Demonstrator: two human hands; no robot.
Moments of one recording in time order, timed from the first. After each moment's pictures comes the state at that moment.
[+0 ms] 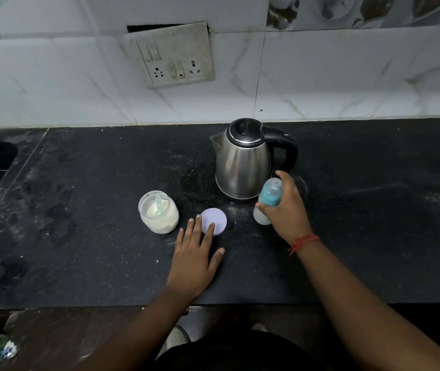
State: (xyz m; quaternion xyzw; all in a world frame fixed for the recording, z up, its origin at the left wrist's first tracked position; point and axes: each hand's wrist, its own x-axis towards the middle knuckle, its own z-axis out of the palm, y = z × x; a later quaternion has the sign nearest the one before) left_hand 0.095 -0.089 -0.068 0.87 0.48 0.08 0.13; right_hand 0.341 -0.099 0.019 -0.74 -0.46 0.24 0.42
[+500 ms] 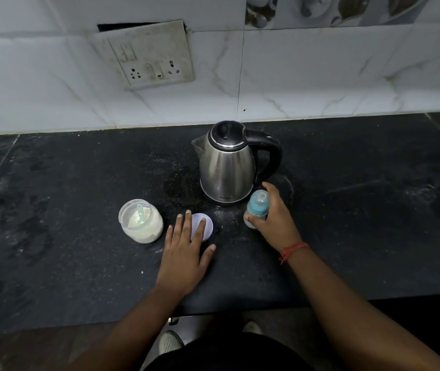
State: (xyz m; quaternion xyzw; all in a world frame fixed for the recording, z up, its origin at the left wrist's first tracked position) left_hand 0.112 -0.069 -0.063 0.87 0.46 0.08 0.12; right_hand 0.358 -0.105 -0.013 -0.74 -0.48 0.25 0.39
